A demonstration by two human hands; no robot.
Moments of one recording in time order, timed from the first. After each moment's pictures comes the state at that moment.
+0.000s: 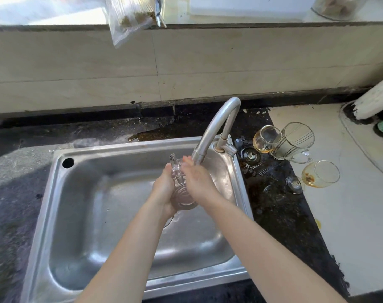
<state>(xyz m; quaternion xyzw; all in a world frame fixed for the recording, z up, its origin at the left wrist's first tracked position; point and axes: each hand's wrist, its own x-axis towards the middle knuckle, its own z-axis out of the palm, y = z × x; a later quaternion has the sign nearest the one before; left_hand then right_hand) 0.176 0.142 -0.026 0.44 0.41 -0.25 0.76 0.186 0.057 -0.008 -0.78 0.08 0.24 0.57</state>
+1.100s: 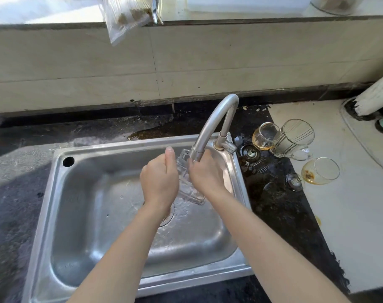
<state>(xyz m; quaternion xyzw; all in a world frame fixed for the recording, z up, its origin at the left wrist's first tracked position) 0.169 0.140 0.003 0.89 0.19 0.10 0.41 0.203 0.046 -0.012 -0.86 0.15 0.20 0.44</state>
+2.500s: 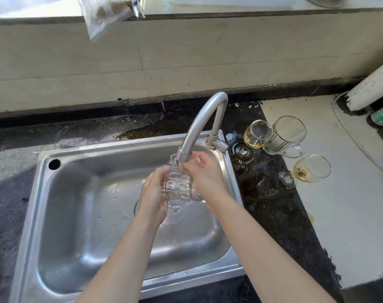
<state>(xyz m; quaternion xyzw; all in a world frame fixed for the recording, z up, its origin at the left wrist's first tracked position) 0.169 0.133 -0.053 0.45 0.36 -0.07 0.81 0.193 0.024 -0.019 -0.70 0.16 0.16 0.67</state>
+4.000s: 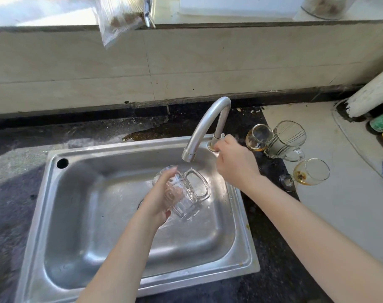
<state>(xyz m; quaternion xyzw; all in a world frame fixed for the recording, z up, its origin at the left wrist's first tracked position) 0.154 0.145 -0.040 0.50 0.41 -0.27 0.71 0.228 -0.039 -0.001 -0.98 -0.13 0.05 0.12</state>
